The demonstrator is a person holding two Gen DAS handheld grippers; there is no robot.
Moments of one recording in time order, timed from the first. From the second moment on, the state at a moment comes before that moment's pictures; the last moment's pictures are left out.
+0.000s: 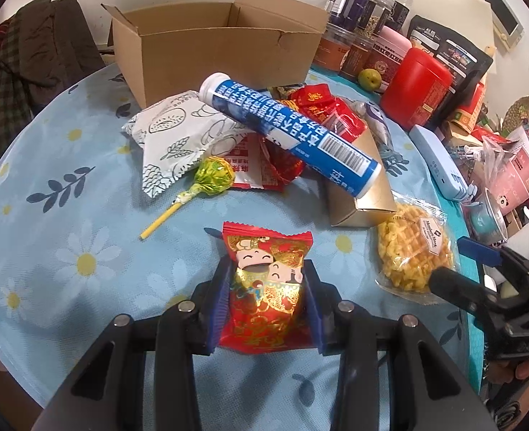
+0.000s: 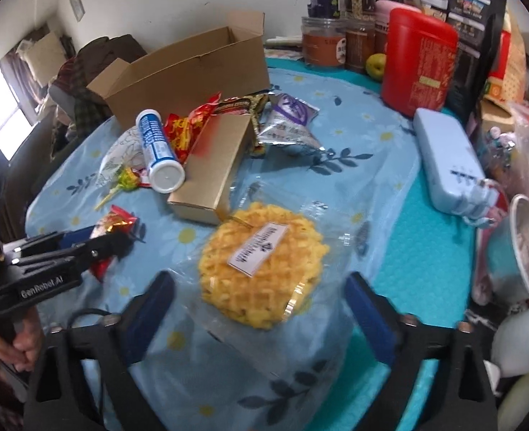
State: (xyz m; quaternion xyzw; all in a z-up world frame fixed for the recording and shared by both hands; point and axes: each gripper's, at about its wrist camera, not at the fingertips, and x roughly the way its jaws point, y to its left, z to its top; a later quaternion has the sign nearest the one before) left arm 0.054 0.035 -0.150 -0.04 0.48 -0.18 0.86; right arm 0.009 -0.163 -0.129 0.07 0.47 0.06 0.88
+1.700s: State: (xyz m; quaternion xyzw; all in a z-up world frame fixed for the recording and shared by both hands) left arm 0.062 0.050 -0.016 -0.05 0.32 -0.19 0.93; right arm 0.030 -0.133 -0.029 0.07 0.36 0.13 0.92
